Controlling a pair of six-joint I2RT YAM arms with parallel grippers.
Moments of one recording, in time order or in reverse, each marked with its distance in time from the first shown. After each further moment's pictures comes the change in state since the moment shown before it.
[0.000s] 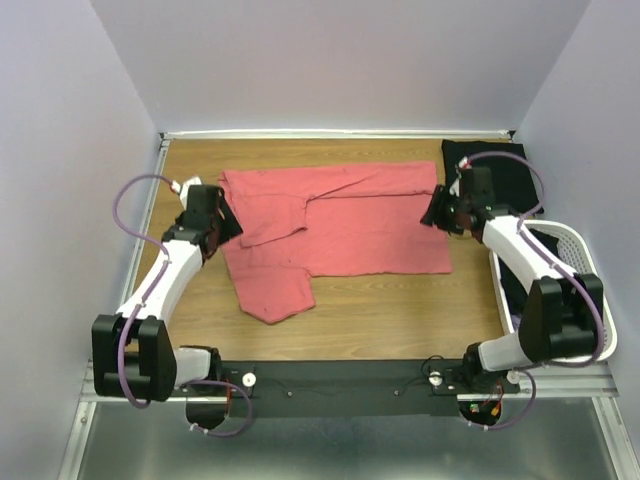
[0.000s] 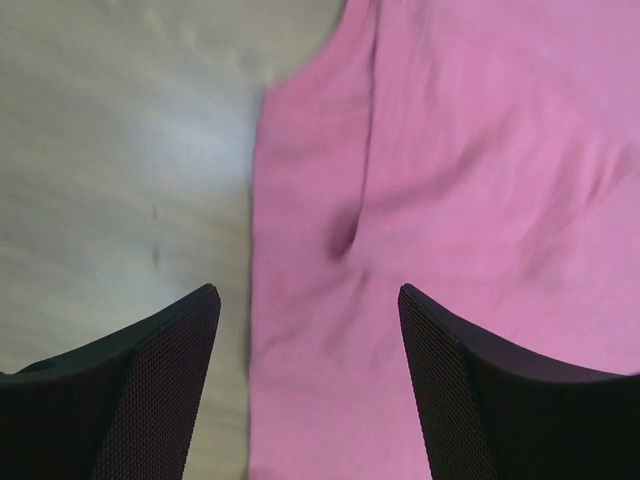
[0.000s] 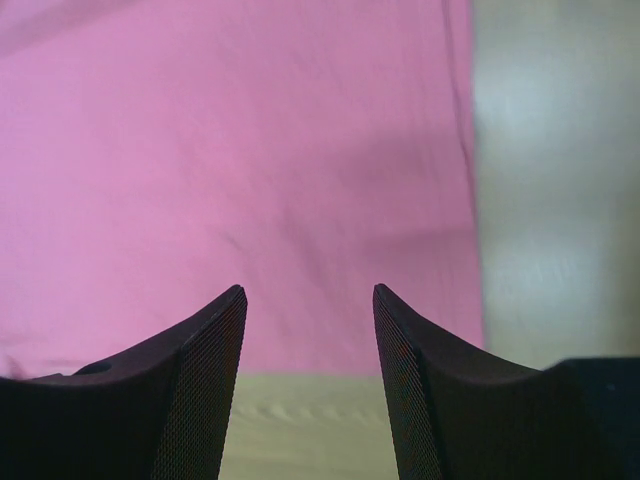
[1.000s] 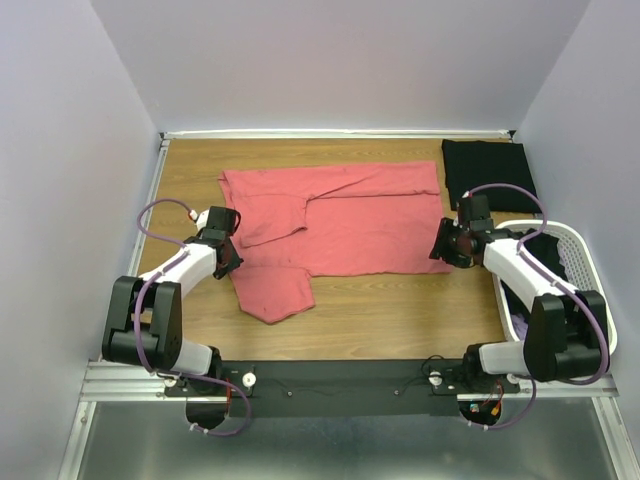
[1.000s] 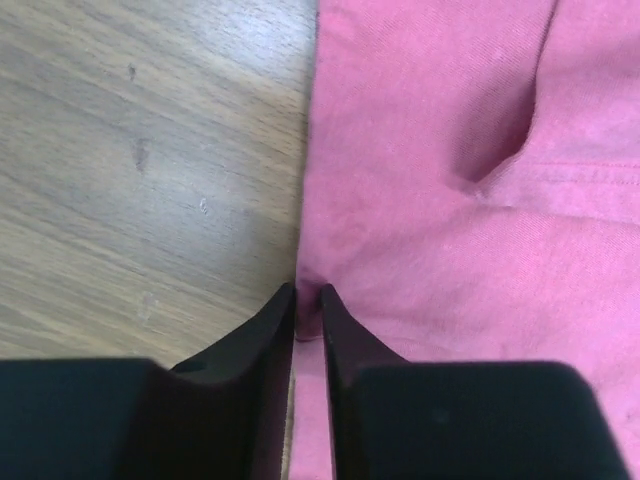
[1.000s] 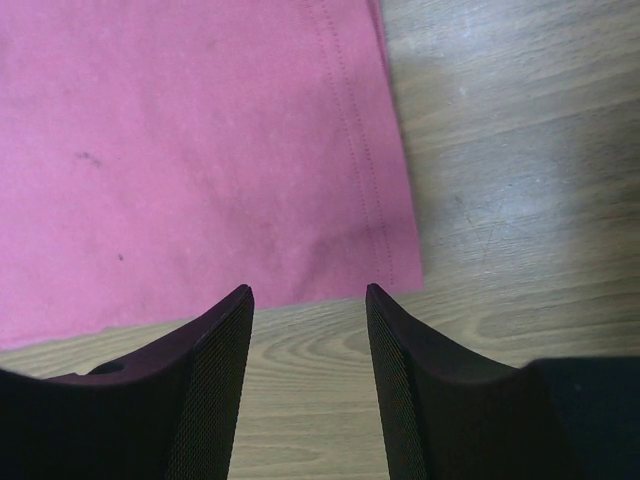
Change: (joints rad) left arm -0.063 0.153 -0.203 0.068 -0.039 -0.047; right arm 0.000 -0.122 -0.246 -0.085 0.096 0.023
